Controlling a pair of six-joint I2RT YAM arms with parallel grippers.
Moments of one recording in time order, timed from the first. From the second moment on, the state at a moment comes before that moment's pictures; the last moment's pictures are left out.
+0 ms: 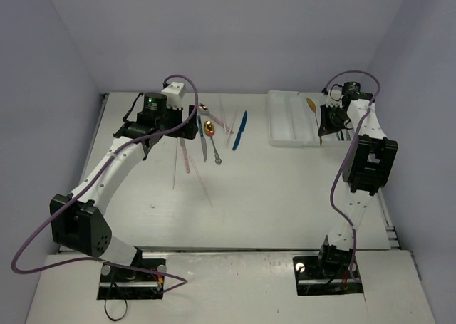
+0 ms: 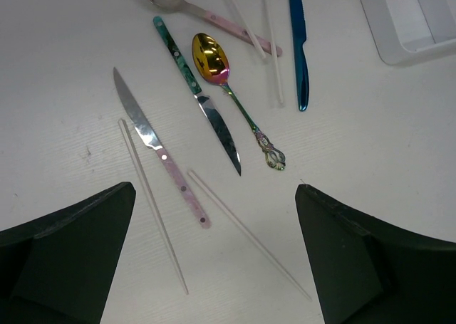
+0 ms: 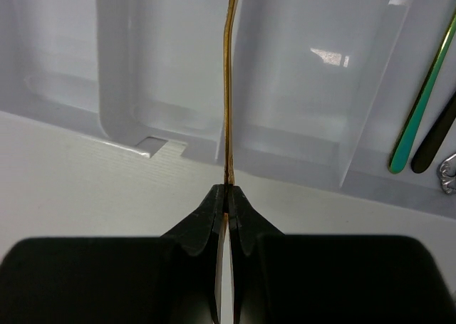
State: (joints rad) left arm -0.33 1.47 1.35 -0.46 0.11 -0.11; right arm -0.19 2.12 1.85 -0.89 -0.32 -0.25
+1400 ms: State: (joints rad) left arm -0.34 1.75 1.42 -0.44 0.04 -0.23; right arm -0.17 2.25 2.07 -0.91 -0.35 -0.18
